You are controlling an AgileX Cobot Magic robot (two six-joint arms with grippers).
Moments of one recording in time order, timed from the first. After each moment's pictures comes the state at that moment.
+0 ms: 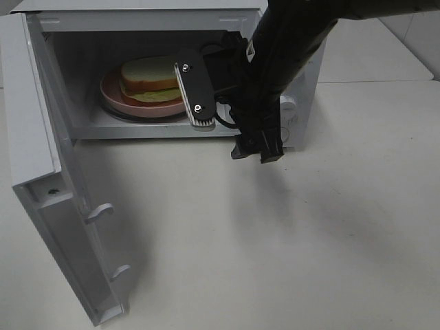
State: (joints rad) left arm 0.06 0.00 -0.50 -0.13 1.05 0.15; right arm 0.67 1.81 -1.32 -0.15 0.60 -1.12
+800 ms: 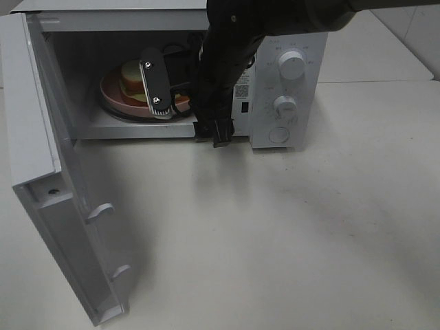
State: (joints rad) left arm 0.06 0.00 -0.50 -0.13 1.05 0.15; right arm 0.67 2.10 -1.63 -0.19 0.57 -1.07
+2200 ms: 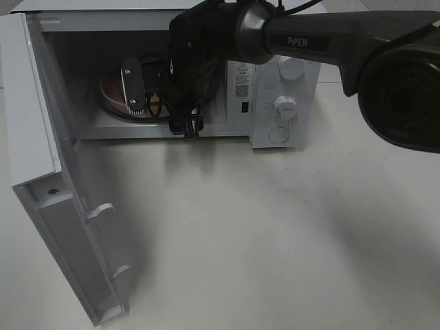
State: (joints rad) left arm 0.06 0.00 -0.50 -0.12 1.05 0.15; right arm 0.67 2.43 -2.07 -0.22 0.64 -1.03
